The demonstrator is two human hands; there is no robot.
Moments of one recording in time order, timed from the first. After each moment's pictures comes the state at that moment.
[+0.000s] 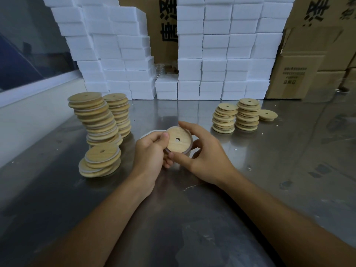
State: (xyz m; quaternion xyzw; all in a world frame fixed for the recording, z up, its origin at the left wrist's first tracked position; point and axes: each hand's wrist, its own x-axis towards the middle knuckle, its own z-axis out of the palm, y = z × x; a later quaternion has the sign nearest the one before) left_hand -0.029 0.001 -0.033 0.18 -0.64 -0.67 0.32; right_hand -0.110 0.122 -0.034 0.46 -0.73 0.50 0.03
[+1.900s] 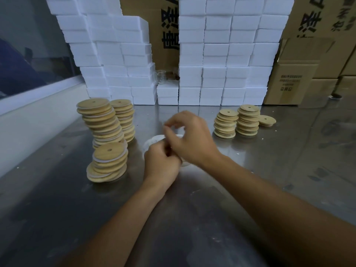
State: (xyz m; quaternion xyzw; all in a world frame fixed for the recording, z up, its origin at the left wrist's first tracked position) left_hand -0.041 -0.001 -0.047 0.20 -0.78 -0.45 0.38; right_hand -0.100 0.076 0.010 0.45 -0.76 0.45 0.14
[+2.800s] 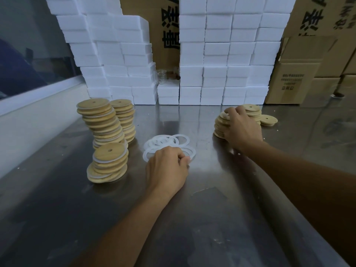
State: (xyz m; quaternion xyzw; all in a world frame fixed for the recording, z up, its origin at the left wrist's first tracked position) left_hand -0.031 0.012 -0.039 0.23 -0.90 -0.23 0.28; right_hand -0.224 0.136 -0.012 0.28 -0.92 0.16 0.21
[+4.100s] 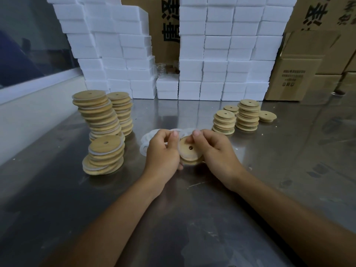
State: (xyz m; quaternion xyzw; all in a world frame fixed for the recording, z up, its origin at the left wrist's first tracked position) left_hand -0.033 0.017 -0.030 0.22 -0.72 -0.57 0.33; right_hand -0.108 0.130 -0.029 0.37 -0.68 0.63 -0.08
